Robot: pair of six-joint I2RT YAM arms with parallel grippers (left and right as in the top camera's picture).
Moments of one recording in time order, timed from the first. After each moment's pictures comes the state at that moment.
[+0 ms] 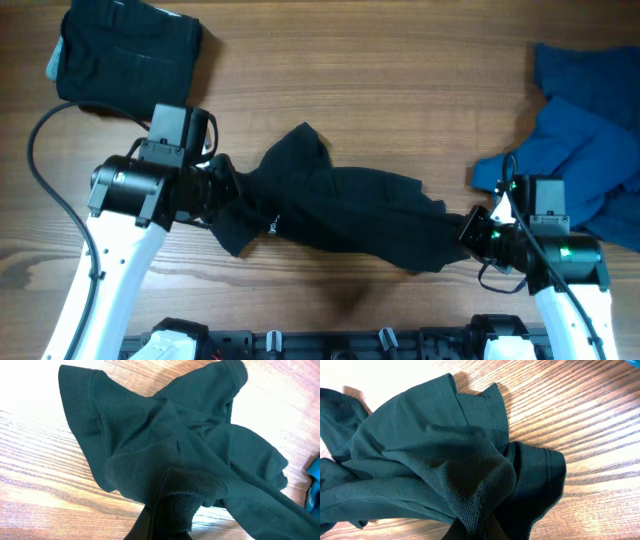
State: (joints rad) left arm -0.23 1.22 1.23 -1.22 0.10 -0.60; right arm -0.02 0.88 0.75 -1.09 -0.26 0.56
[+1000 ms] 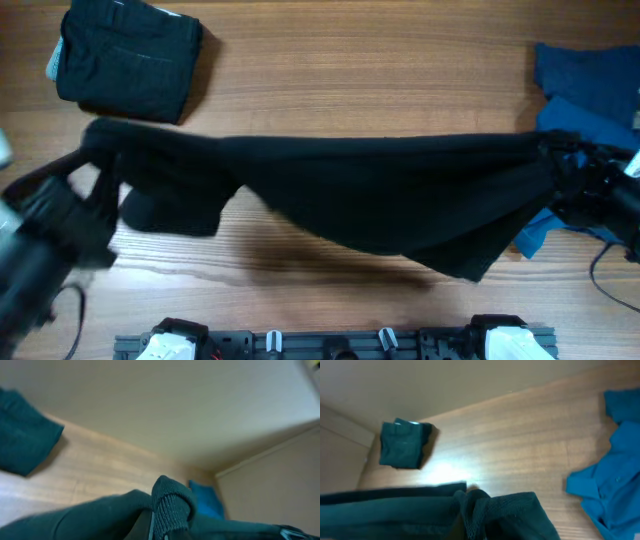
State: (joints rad) left arm -0.23 1.16 2.36 -1.49 0.10 -0.60; right arm -0.02 1.19 2.17 -1.61 -0.29 0.29
